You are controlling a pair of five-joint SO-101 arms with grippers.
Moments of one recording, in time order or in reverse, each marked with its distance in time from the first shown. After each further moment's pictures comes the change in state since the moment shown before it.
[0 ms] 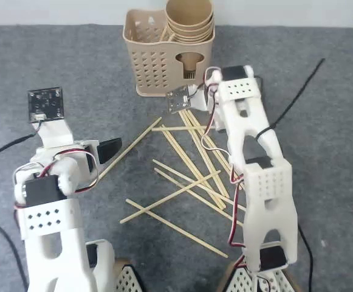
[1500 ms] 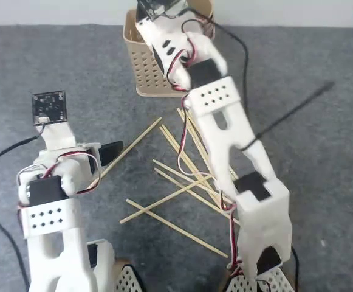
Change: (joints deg) left arm 0.0 0.0 3.9 -2.6 0.0; right arm -13.9 -13.2 0.0 -68.3 -72.4
